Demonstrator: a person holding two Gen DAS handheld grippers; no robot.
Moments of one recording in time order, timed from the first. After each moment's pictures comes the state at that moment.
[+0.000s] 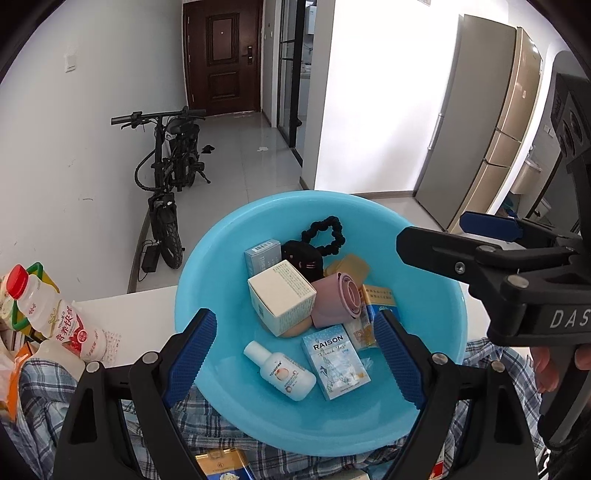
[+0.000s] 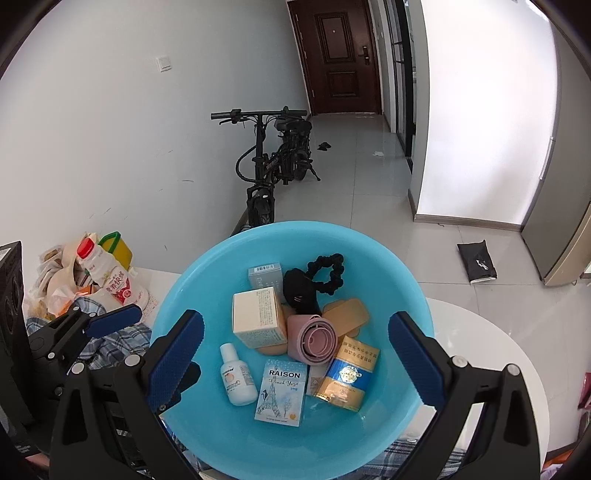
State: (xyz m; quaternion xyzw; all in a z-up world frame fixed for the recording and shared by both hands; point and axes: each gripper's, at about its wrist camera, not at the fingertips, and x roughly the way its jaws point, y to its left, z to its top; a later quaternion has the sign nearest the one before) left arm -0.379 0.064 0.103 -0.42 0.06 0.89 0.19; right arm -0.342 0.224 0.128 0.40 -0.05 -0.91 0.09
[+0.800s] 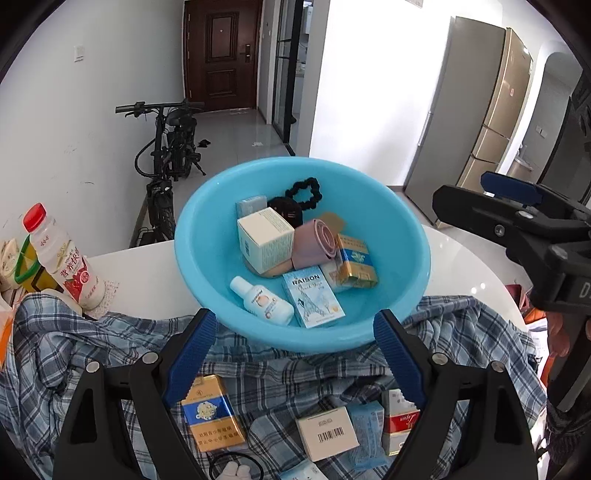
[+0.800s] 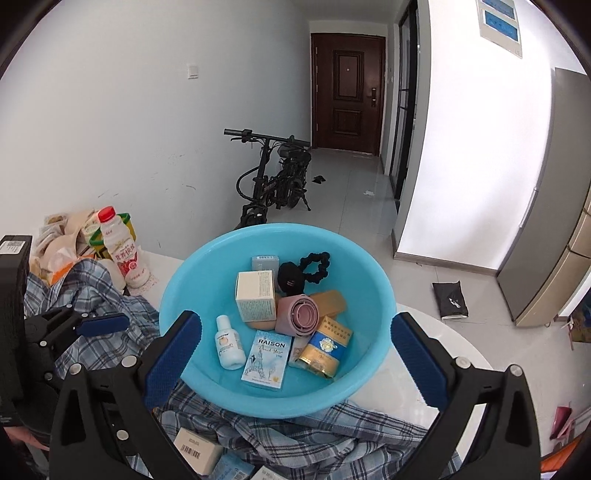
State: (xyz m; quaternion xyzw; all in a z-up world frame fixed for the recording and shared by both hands) left arm -0.289 0.045 0.092 -0.42 0.05 0.88 0.20; right arm -0.248 0.215 0.146 0.34 0.03 -0.94 0.08
